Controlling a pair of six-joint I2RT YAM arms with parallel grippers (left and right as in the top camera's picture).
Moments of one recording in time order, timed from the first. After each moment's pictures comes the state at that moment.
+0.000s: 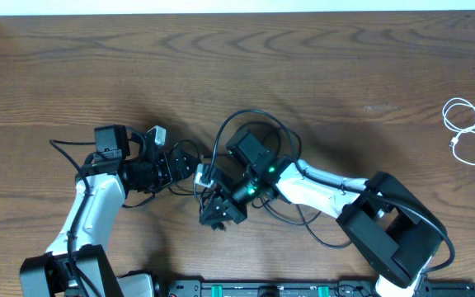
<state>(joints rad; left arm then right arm) 0.17 1.42 0.69 -0.55 0.75 -0.17 0.83 1.91 1.04 -0.14 -1.07 -0.07</state>
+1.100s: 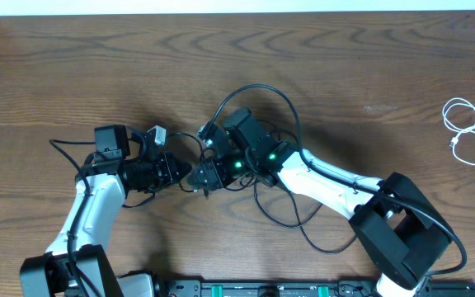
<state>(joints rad) 0.17 1.42 0.69 -0.55 0.75 -0.17 0.80 1.88 1.14 -0.06 -0.70 0.51</state>
